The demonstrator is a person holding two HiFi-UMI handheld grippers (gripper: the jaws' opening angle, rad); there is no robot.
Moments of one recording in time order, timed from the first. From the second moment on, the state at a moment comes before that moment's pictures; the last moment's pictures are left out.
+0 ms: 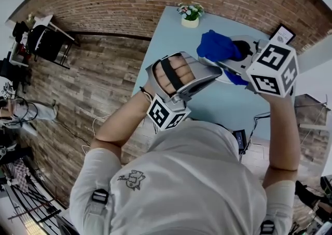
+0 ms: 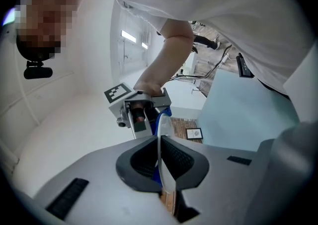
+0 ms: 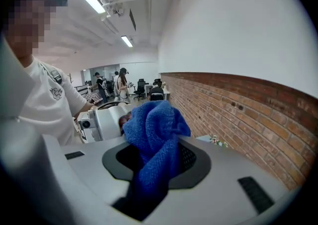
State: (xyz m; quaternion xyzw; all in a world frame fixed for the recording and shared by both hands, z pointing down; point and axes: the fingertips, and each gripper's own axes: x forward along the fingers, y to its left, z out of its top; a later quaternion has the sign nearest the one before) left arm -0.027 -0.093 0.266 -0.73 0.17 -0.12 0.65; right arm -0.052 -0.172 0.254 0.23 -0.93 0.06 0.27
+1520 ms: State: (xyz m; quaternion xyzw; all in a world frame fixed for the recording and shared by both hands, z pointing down) left arm -0.030 -0.095 0.268 -0.72 0.17 -0.14 0.66; right arm 0.018 -0.206 0.288 0.28 -0.91 0.13 0.28
